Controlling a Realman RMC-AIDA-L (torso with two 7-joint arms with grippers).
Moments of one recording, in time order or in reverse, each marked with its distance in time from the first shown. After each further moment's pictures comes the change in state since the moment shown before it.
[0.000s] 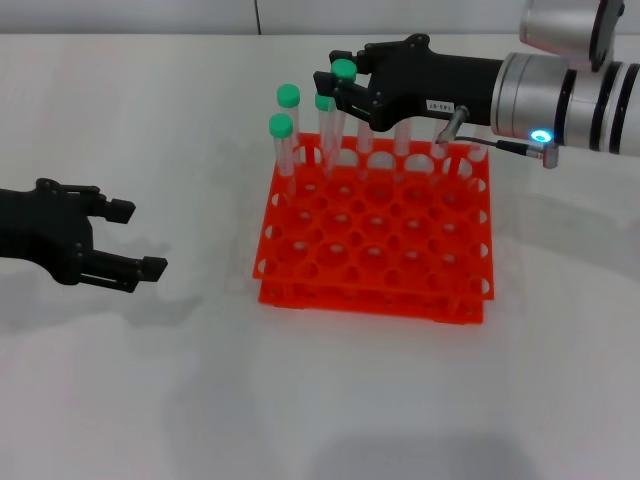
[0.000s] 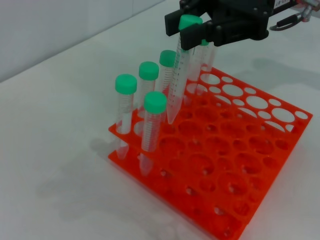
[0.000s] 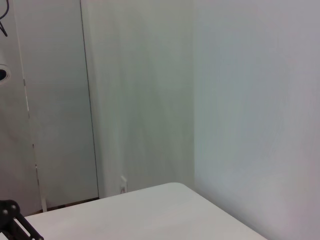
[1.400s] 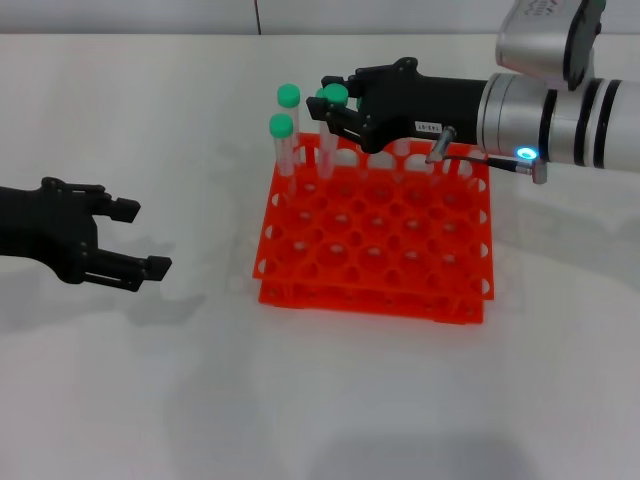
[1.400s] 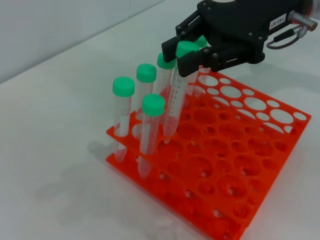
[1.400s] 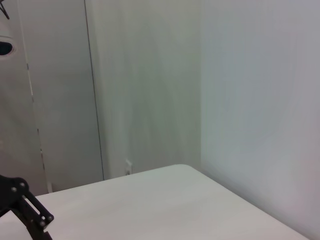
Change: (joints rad) left arm -0.010 0.000 0.000 -0.018 0.000 -0.005 0.012; right arm 0.017 0.004 -0.051 0.036 0.008 0.030 -0.001
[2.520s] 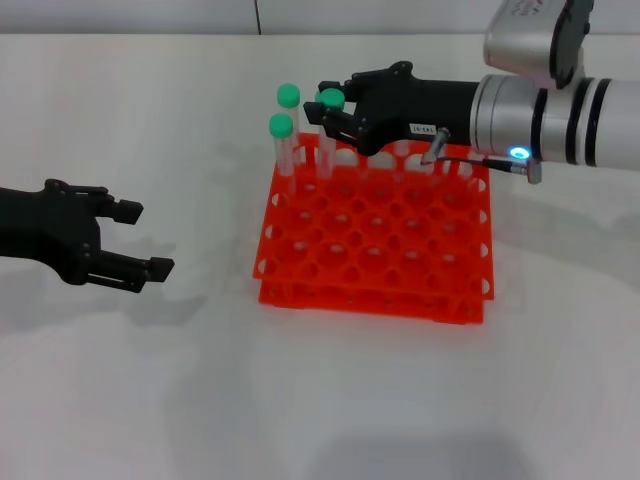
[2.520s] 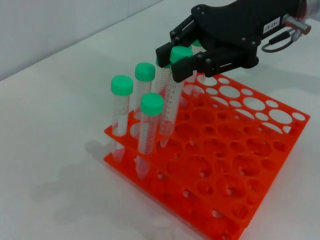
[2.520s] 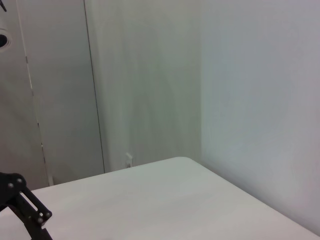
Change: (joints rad) left arm -0.004 0.000 0.000 -0.015 0.000 -0.003 0.004; right arm 0.033 0.000 -0.008 0.040 0.000 0.009 0.008
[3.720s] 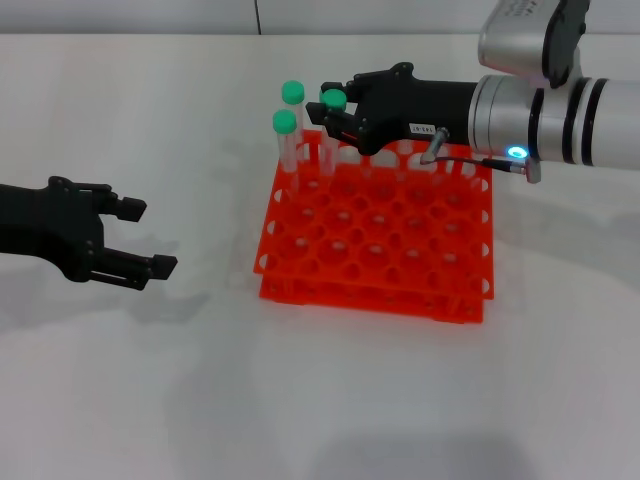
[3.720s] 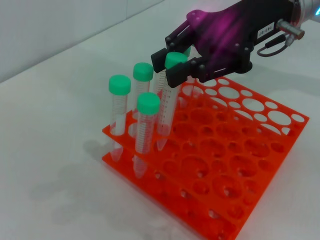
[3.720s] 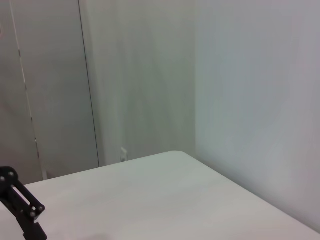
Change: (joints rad) left arm -0.009 0.000 0.000 -0.010 0.000 -0.003 0.006; right arm 0.012 0.000 -0.008 0.016 0.001 0.023 0.003
